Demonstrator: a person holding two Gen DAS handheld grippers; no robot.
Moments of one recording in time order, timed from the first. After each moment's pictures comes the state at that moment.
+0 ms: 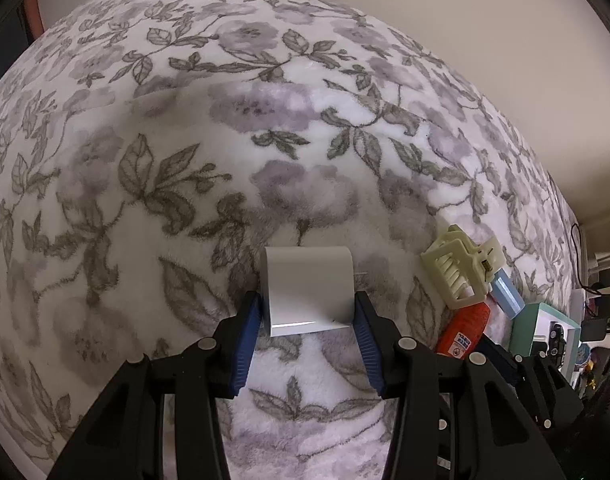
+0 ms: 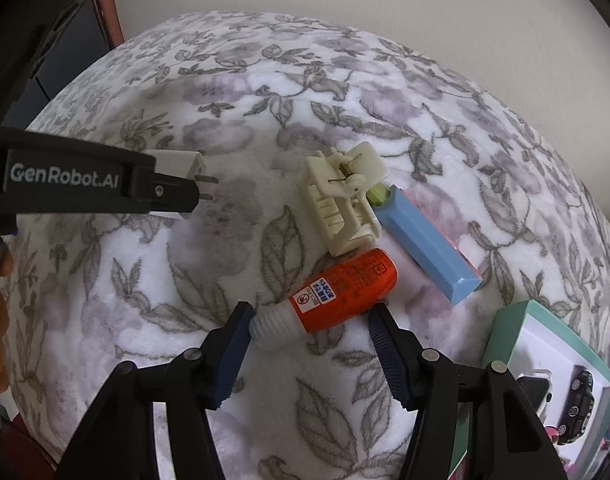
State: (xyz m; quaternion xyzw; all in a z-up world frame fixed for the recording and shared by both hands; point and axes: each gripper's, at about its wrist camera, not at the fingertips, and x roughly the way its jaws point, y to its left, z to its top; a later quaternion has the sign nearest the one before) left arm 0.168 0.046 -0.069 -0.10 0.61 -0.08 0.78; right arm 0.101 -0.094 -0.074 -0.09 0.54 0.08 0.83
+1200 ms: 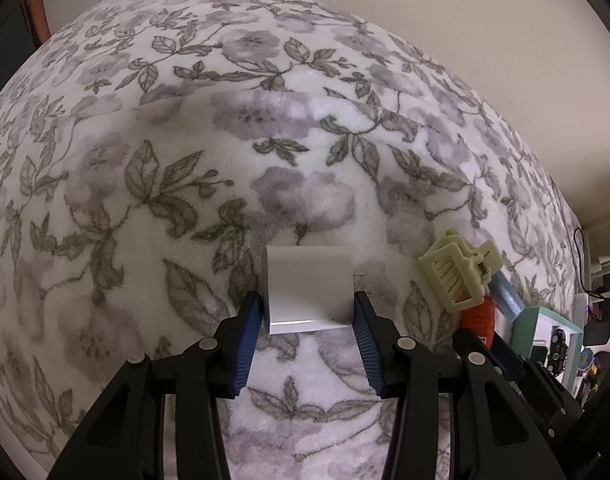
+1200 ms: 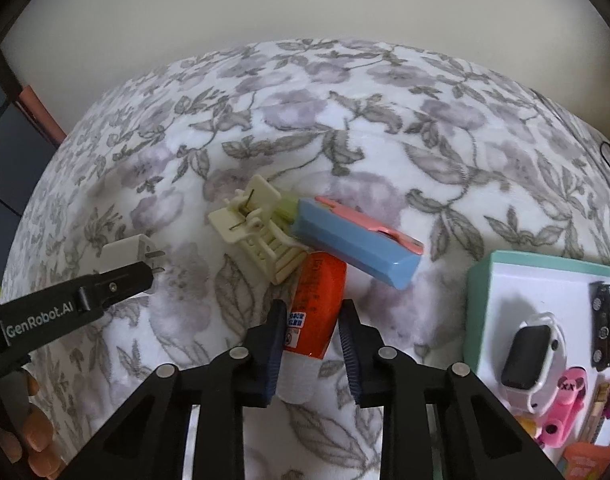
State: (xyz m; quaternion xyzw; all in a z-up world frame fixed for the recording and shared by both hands) left arm 0.165 0.043 -0.062 -0.10 0.60 -0.07 0.79; right arm 0.112 -0.138 -0.060 0.09 0.54 -0.02 0.84
